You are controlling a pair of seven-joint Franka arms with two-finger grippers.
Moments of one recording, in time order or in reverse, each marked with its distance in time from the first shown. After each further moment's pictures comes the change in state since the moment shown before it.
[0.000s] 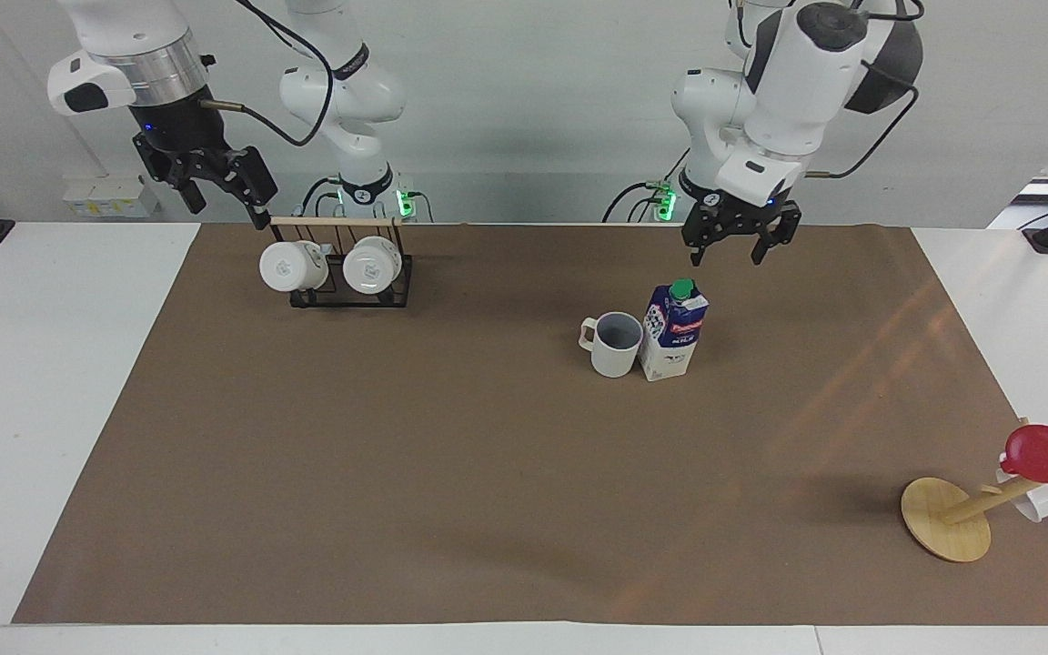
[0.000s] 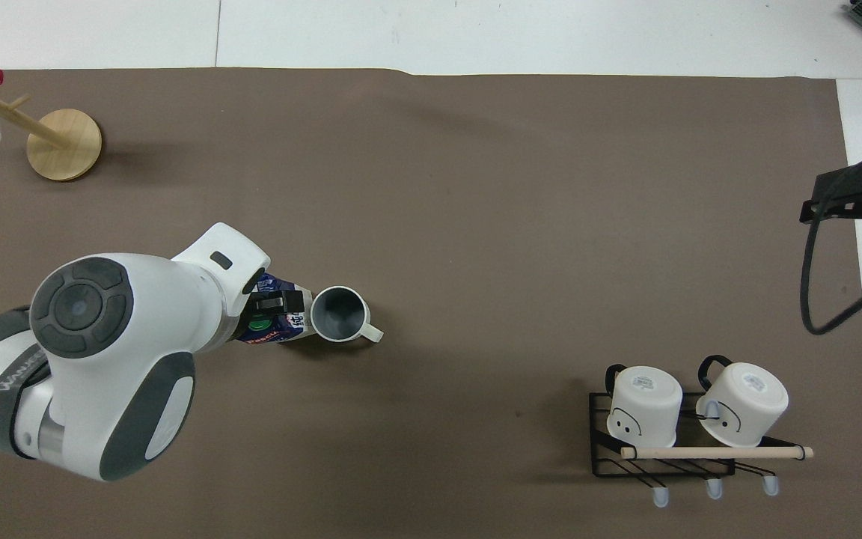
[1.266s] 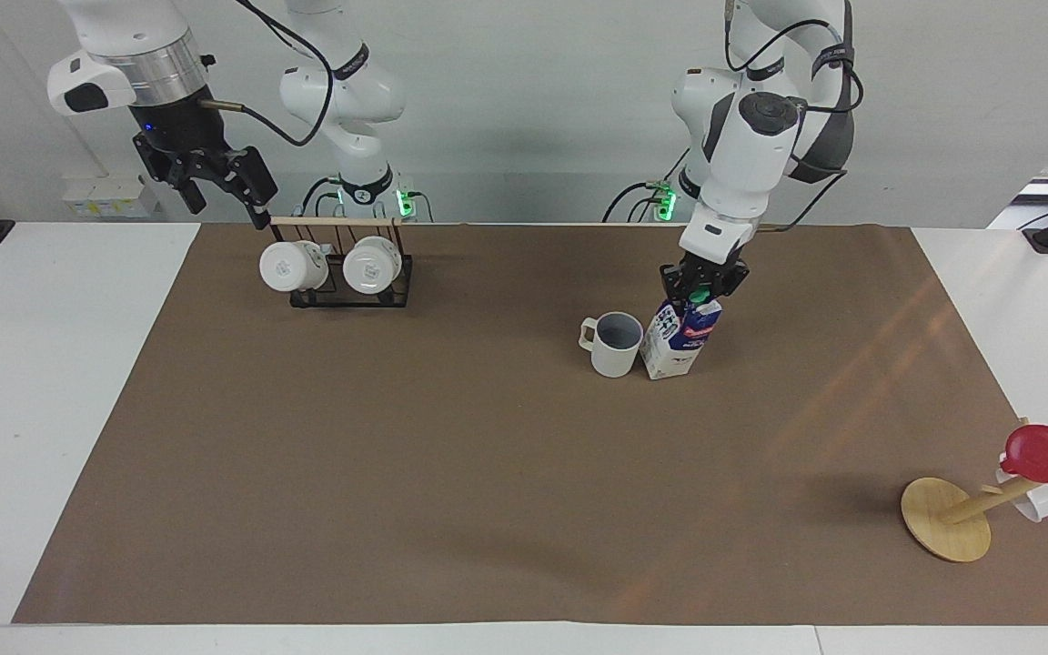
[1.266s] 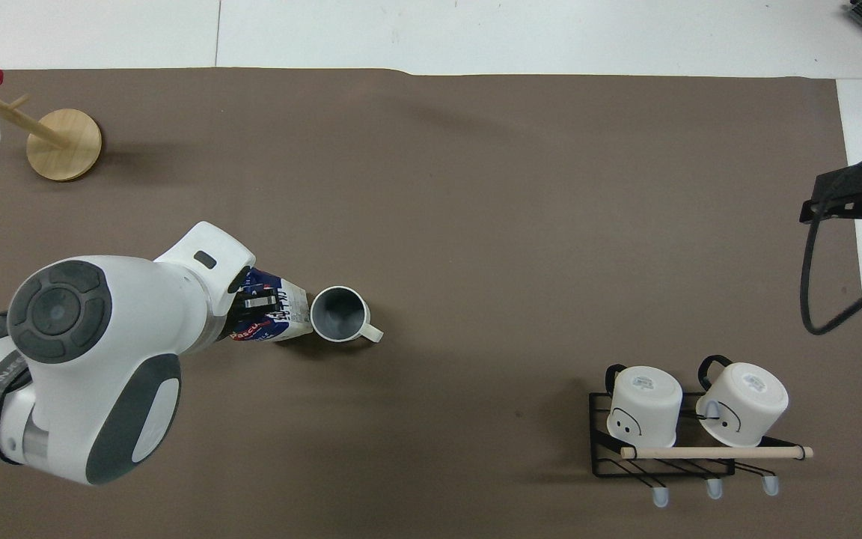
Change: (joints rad) left arm -0.080 0.056 -0.026 -0.304 -0.001 0.408 -0.220; right arm 0.000 0.000 0.000 0.000 0.000 0.000 0.000
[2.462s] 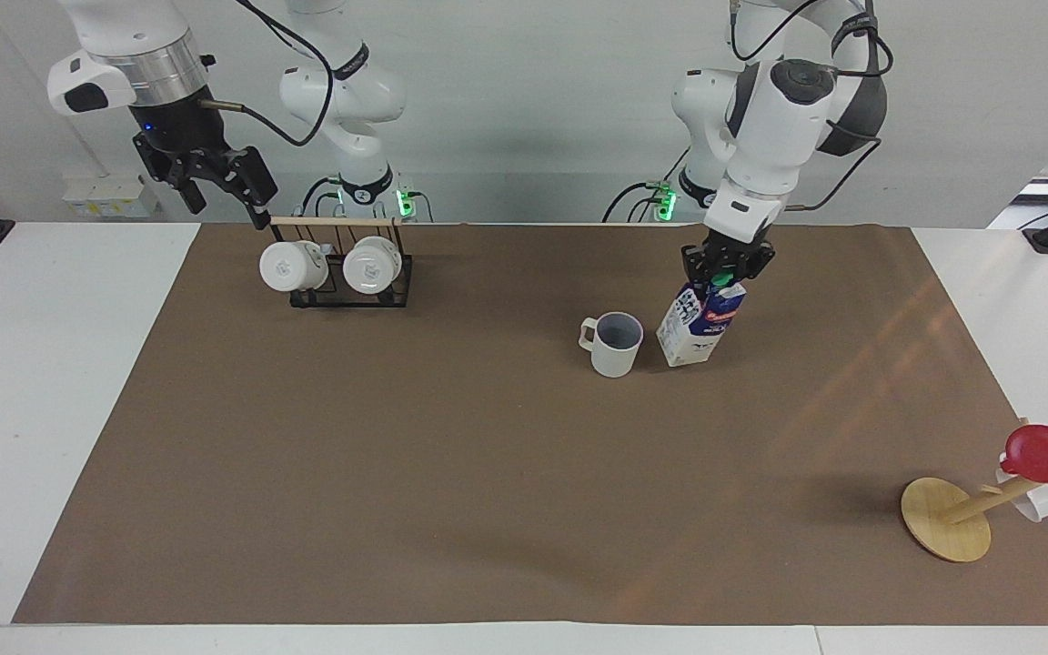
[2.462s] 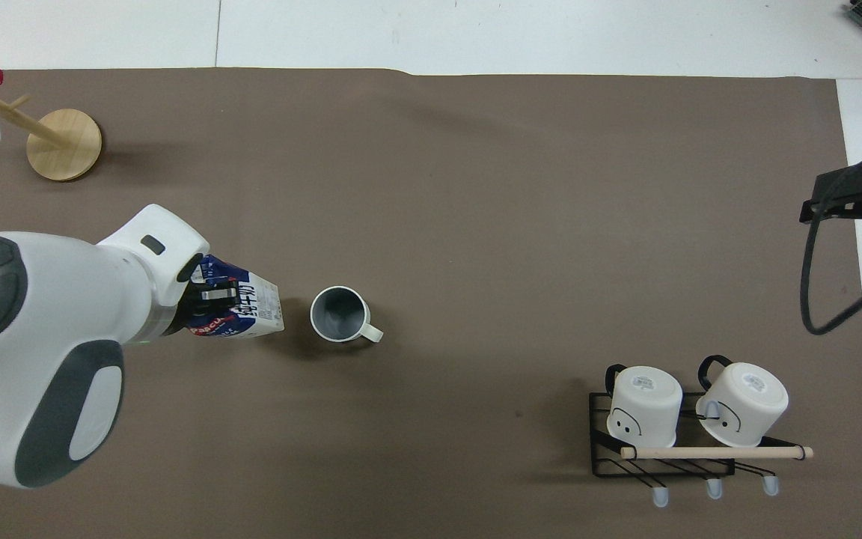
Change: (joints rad) left arm 0.030 -0.049 -0.006 0.076 0.000 -0.140 0.023; right arm 0.000 0.000 0.000 0.000 0.000 0.000 0.000
